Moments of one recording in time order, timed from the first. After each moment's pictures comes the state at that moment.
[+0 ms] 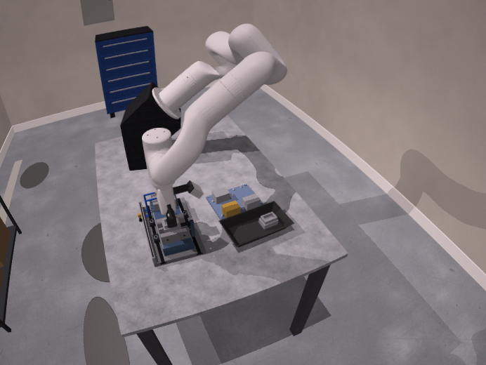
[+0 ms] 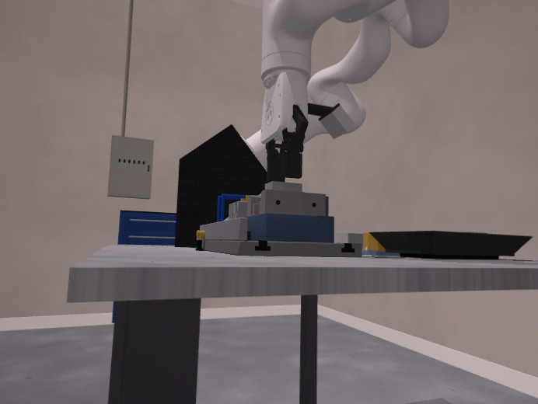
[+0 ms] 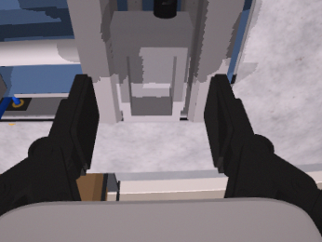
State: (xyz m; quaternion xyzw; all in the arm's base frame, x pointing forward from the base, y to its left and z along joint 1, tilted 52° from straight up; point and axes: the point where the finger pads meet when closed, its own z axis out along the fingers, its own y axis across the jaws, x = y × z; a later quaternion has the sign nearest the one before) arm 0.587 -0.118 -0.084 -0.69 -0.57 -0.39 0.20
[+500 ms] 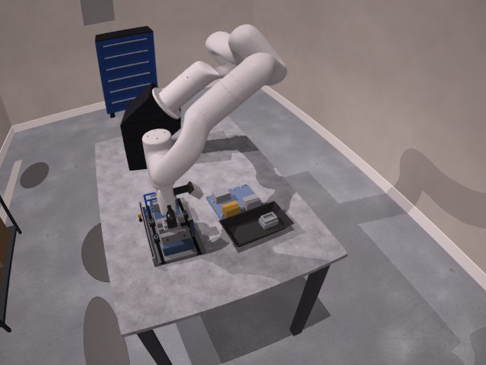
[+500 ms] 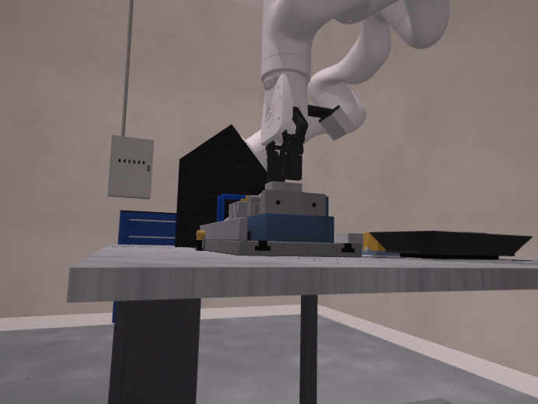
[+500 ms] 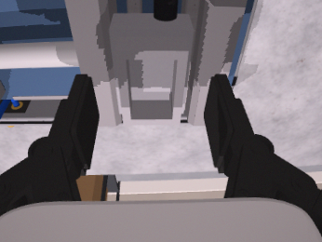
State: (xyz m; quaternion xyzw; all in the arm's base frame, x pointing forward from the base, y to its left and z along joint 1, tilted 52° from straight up) arm 0.588 -0.116 -0.086 -0.69 -0.57 -0.39 0.20
